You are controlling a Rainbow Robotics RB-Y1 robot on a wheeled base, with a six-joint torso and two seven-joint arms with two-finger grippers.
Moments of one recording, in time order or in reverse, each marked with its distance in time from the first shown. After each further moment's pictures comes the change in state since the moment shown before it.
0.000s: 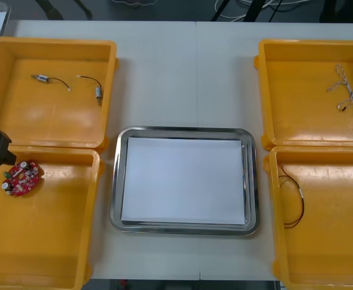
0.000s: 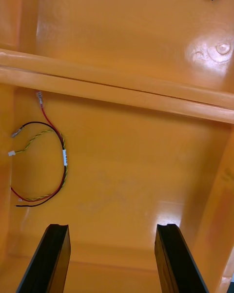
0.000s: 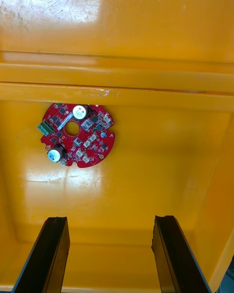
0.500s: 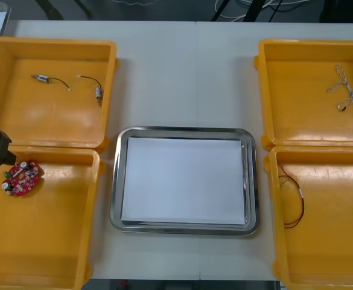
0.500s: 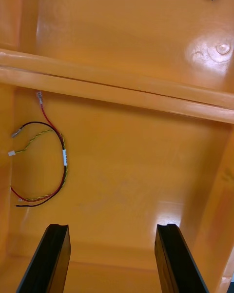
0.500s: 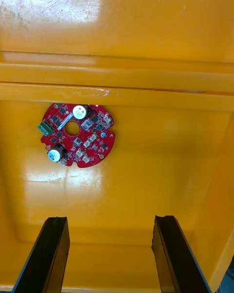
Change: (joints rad) right arm 0.000 0.000 0.000 0.000 0.000 0.000 0.000; left arm 0.000 0.000 0.000 0.000 0.000 0.000 0.000
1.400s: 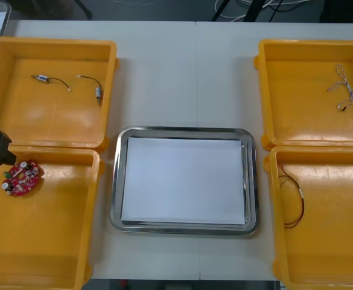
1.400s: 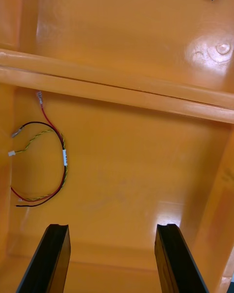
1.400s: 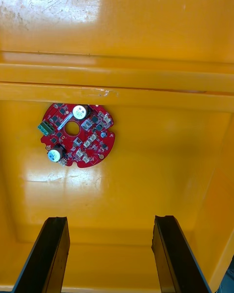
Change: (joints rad) right arm 0.000 0.000 0.000 0.000 0.000 0.000 0.000; left arm 0.000 0.000 0.000 0.000 0.000 0.000 0.000
